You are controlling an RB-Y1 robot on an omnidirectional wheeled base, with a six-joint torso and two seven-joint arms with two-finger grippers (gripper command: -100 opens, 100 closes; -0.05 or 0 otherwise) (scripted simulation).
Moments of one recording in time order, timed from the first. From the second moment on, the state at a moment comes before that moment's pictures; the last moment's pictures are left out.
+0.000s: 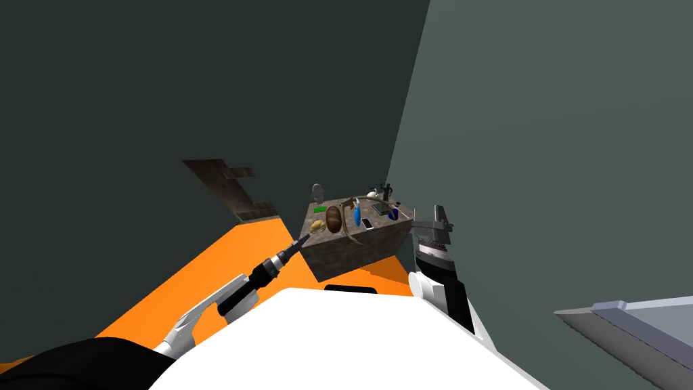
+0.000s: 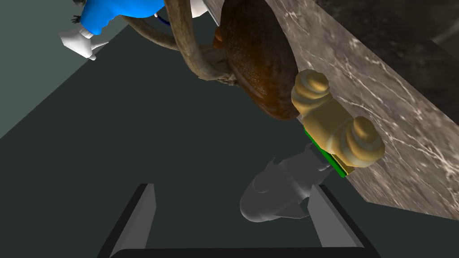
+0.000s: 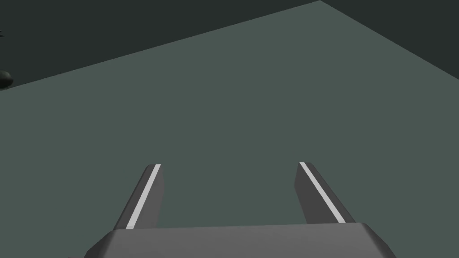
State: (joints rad) left arm 0.53 0.87 -0.17 -1.86 -0.07 -0.44 0.04; right arm 0.49 0.01 -0.06 -2.24 -0.11 -0.51 -0.13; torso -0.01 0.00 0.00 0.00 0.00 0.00
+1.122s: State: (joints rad) left arm 0.53 1.22 -0.22 -1.64 -0.14 -0.38 0.06; right arm 0.49 0.01 -0.06 -2.24 -0.11 -0.51 -0.13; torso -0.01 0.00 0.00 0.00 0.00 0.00
